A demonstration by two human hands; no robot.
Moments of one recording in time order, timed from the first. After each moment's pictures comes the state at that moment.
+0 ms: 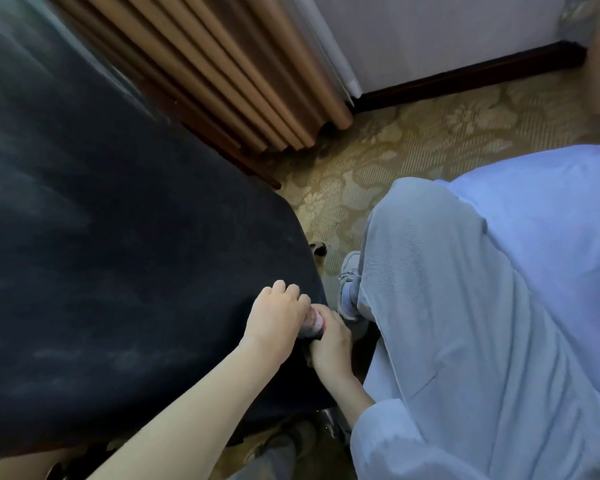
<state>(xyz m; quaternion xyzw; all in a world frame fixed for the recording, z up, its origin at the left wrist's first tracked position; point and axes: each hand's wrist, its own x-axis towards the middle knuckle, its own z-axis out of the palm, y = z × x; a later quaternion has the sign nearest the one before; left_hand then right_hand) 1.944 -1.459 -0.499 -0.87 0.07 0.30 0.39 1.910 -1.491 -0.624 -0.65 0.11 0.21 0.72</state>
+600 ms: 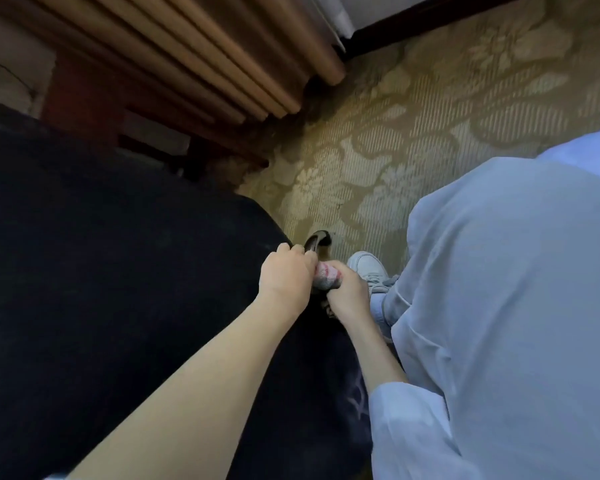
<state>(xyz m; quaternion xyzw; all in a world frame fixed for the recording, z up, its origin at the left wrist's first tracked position) 2.111 -1.405 -0.583 -0.88 0.03 0.33 0.34 2.079 -1.445 -0.698 -0.69 0.11 0.26 0.66</state>
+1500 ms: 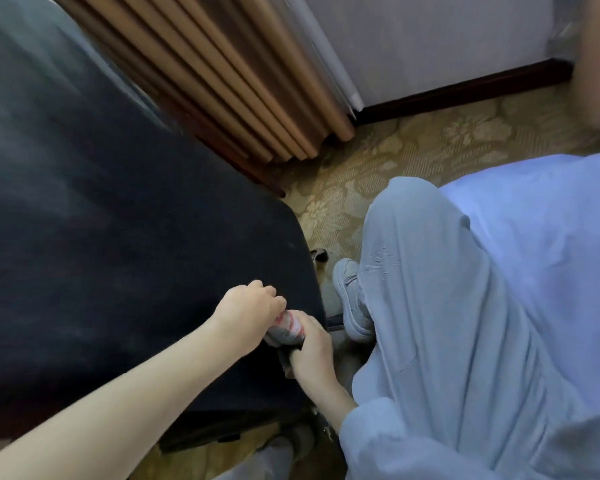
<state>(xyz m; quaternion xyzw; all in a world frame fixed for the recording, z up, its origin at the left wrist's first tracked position) 1.943 -1.473 -0.444 -0.81 0.05 0.41 0.42 1.888 -1.509 -0.582 -0.61 0.03 0.28 0.74</state>
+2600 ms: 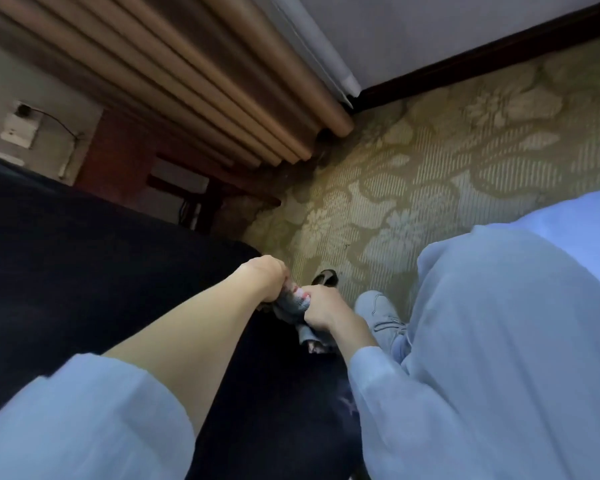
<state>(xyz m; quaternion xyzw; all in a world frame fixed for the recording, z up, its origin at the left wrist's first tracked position) 2.188 -1.405 -0.535 -0.80 -0.04 0.47 0.38 2.146 -1.449 -0.657 -0.75 -0.15 0.35 0.54</state>
